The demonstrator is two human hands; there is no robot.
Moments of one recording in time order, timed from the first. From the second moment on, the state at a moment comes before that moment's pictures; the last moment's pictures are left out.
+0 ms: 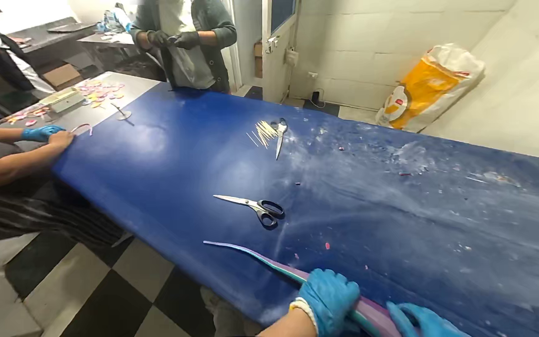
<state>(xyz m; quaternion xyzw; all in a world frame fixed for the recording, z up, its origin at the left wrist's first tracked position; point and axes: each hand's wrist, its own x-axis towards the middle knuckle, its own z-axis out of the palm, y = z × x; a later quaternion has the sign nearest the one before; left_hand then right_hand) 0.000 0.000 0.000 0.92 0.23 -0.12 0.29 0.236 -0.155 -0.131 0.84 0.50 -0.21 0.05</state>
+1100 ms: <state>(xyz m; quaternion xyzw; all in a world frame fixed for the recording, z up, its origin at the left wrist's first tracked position) -0.450 0.313 -0.141 0.88 0.33 -0.35 0.03 0.086 -0.060 -0.169 0.84 0.54 -0.10 0.03</state>
